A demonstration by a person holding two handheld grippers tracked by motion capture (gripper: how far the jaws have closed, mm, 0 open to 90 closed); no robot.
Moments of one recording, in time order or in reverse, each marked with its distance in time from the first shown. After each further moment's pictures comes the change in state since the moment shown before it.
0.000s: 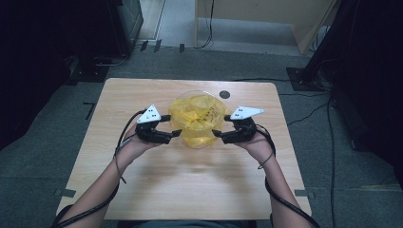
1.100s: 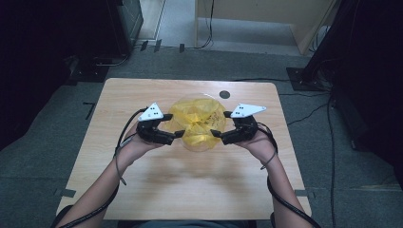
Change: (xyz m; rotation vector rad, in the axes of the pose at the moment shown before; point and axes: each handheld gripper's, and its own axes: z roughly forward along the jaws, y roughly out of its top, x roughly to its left) left arm -0.019 0.021 -0.005 0.023 -0.013 -0.035; right arm 0.011 0.019 -0.013 -0.023 0.016 -0.020
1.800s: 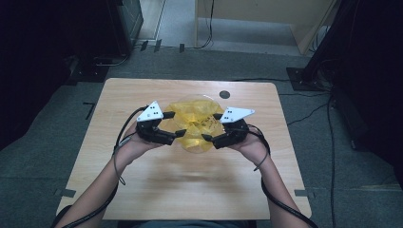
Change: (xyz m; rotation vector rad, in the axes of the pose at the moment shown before) left arm -0.009 0.015 -0.011 -0.035 -0.009 0.058; right arm 0.021 0.009 0.014 0.003 0.049 -0.107
